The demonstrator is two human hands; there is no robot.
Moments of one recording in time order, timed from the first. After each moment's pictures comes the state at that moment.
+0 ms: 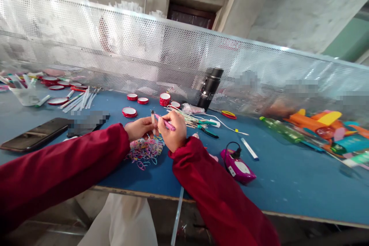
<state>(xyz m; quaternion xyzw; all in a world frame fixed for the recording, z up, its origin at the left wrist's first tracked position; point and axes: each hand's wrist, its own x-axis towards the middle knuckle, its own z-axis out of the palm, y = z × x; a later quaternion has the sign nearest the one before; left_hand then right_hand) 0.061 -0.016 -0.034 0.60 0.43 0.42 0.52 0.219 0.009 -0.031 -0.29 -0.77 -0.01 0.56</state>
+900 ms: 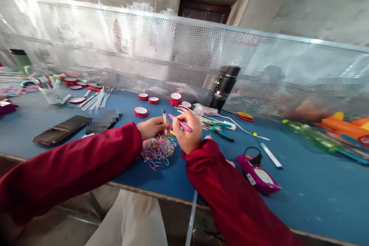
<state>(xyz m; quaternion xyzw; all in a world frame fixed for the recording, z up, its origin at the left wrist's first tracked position) 0.060 -0.014 -0.034 0.59 0.44 0.43 0.52 0.223 0.011 -0.030 -0.31 -0.77 0.02 0.56</state>
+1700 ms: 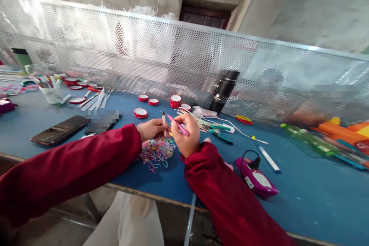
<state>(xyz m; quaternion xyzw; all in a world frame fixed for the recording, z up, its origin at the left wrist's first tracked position) 0.062 -0.012 -0.033 0.56 0.44 0.44 0.55 0.221 0.004 -0.028 -0.30 -0.77 0.04 0.56</state>
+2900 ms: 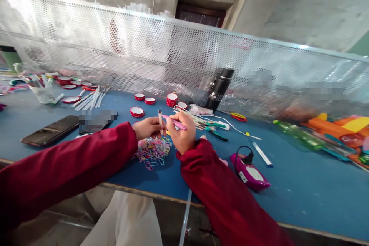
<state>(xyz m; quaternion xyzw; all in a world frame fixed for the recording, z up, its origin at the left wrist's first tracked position) 0.061 -0.011 -0.035 0.58 0.43 0.44 0.54 0.221 0.006 -0.029 -0.29 -0.77 0.03 0.56</state>
